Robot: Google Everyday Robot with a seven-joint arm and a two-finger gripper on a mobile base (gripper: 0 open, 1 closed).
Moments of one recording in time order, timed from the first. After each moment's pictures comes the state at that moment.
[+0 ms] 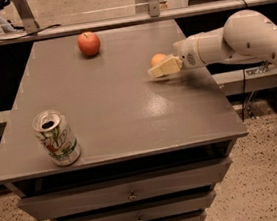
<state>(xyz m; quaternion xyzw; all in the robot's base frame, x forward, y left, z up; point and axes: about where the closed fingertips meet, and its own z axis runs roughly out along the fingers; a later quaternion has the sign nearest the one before) 0.711 -0.115 0.846 -0.37 0.77 0.18 0.48</state>
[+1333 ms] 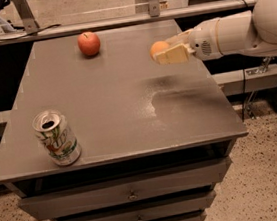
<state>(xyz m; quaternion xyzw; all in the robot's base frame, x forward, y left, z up) 0.649 -0.113 0.916 -0.38 0.74 0.24 0.50</state>
